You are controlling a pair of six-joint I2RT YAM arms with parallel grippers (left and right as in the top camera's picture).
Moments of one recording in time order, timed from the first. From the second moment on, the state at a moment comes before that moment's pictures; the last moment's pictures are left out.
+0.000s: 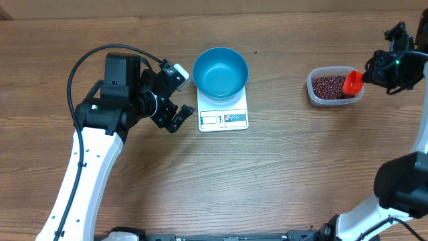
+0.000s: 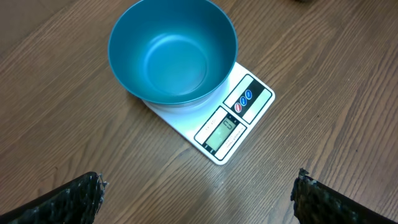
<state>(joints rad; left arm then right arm) -0.16 1.38 1.28 -0.83 0.43 0.52 -0.34 1.87 1.95 -1.41 -0.24 -0.08</state>
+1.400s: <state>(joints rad) -0.16 1.38 1.28 -0.83 0.43 0.52 -0.34 2.12 1.94 -1.35 -0.34 -0.13</state>
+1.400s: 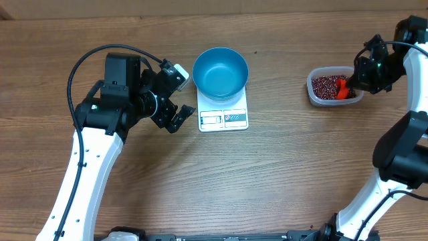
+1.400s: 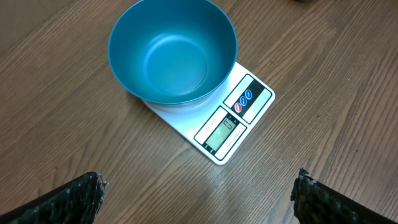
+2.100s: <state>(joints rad) -0.16 1.38 1.28 -0.83 0.43 0.52 -0.35 2.13 1.86 -1.31 -0.51 -0.14</state>
